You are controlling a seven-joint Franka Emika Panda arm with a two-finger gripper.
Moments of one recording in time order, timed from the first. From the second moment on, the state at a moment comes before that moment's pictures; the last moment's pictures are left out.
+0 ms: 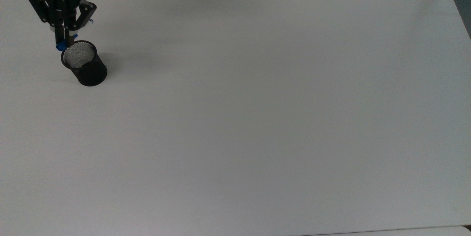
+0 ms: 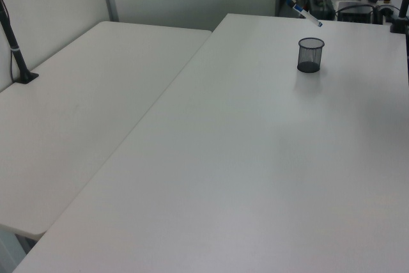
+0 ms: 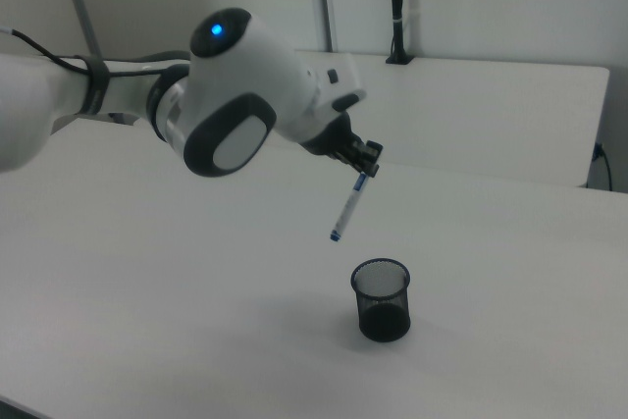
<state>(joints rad) -0.28 0.00 -0.09 -2.03 0.17 2.67 -0.32</state>
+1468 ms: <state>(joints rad) -0.32 0.11 -0.13 -2.06 0.92 2.78 -1.21</state>
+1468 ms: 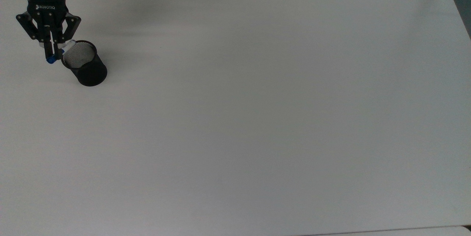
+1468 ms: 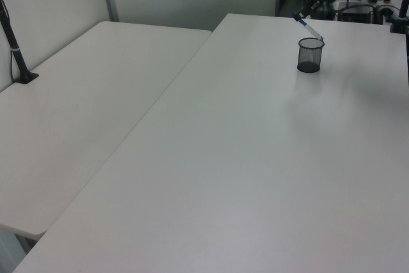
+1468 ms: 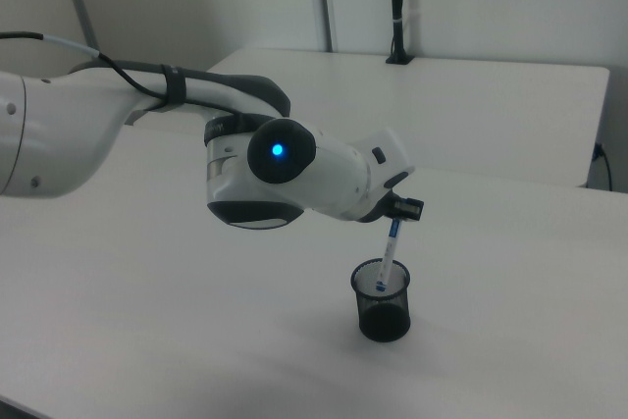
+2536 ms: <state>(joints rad) -0.30 0.18 -0.12 -2.05 1.11 2.78 -1.43</state>
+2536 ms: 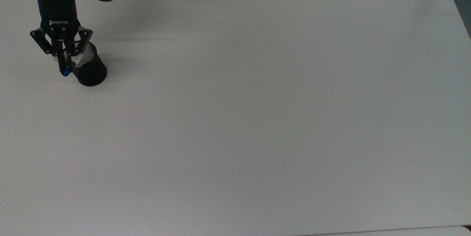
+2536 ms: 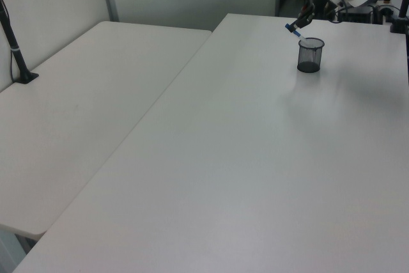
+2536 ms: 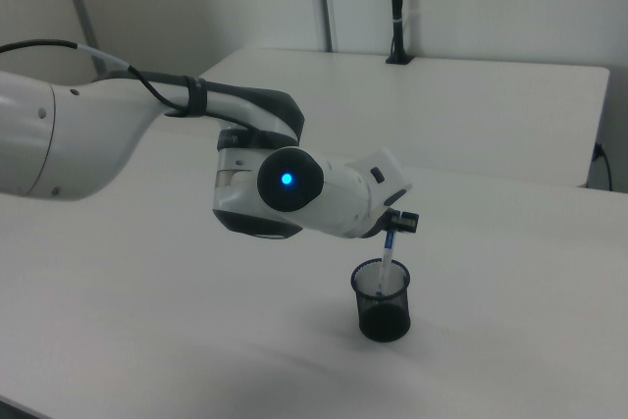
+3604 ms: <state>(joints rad) -0.32 0.12 -0.12 -2.03 1.13 2.72 -1.34</state>
